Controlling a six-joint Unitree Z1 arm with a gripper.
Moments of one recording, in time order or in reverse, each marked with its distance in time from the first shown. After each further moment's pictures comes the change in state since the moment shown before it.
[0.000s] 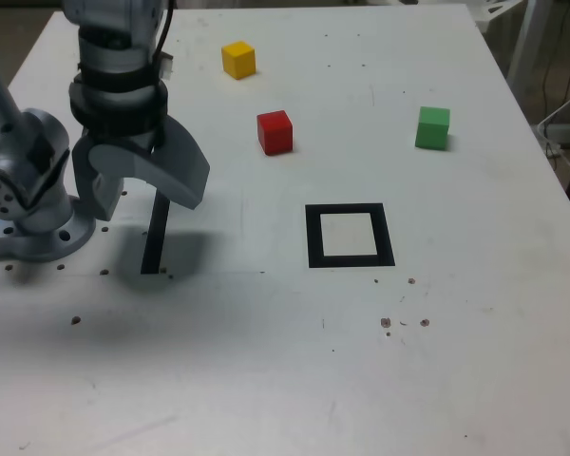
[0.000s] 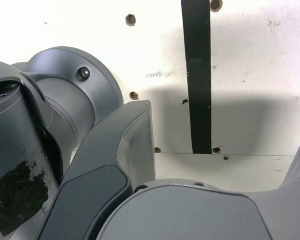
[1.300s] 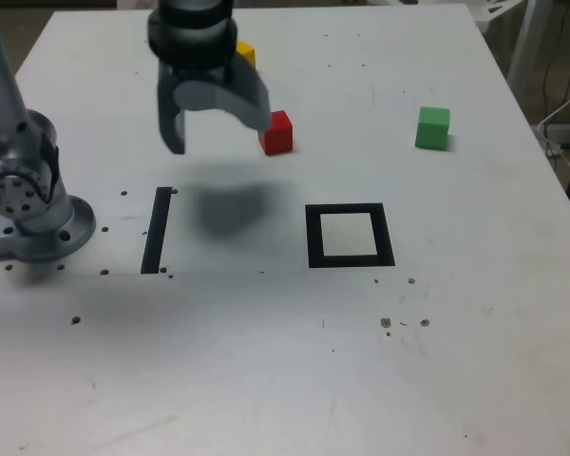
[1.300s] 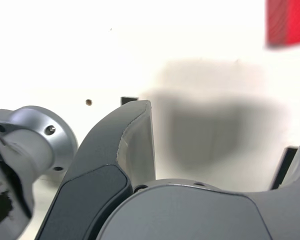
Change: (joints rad) arm 0.352 0.162 -0.295 0.064 0.165 0.141
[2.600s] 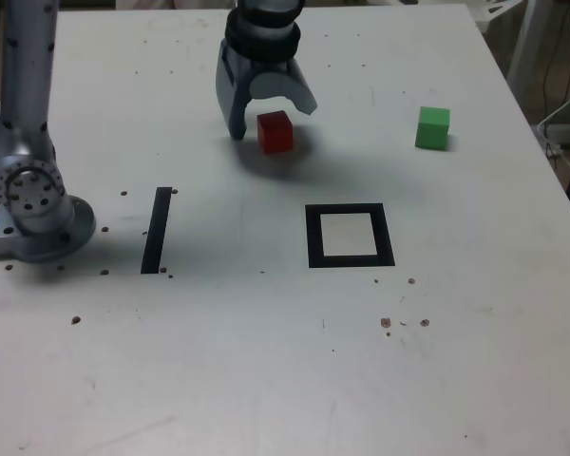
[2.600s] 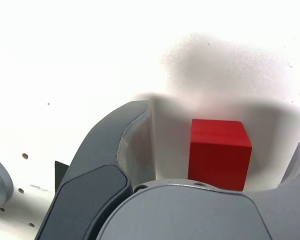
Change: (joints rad) arm 0.273 0.341 -0.200 -0.094 0.024 0.084
